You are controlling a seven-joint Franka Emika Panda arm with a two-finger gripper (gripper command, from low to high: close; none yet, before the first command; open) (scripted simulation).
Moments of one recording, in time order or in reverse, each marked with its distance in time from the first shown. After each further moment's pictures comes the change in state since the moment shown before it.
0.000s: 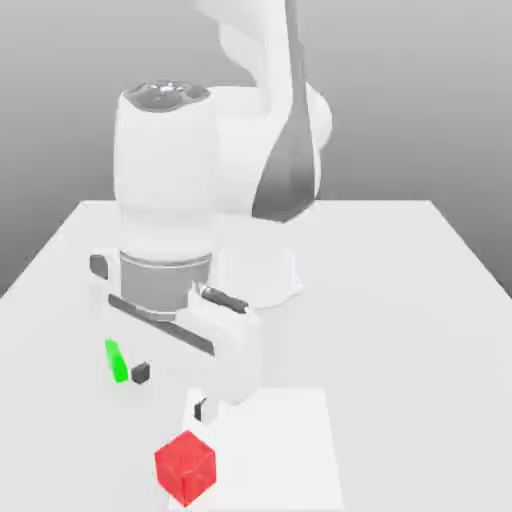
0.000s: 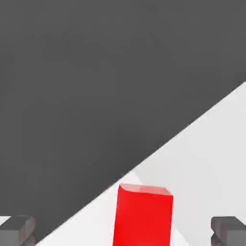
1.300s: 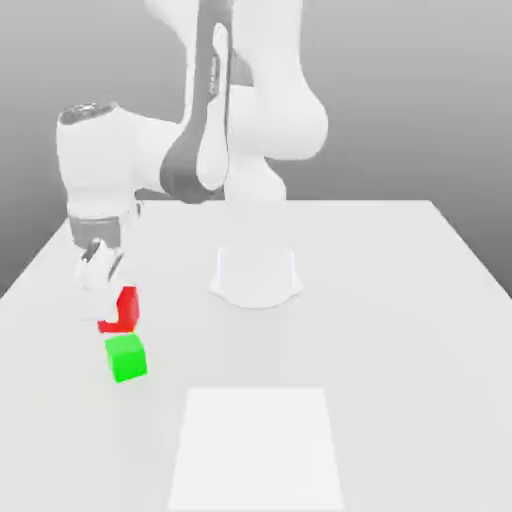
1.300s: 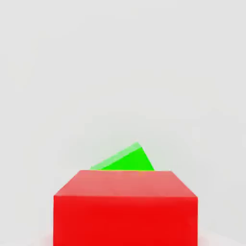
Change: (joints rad) arm -0.329 -0.254 -0.213 -0.485 -0.006 0.208 0.334
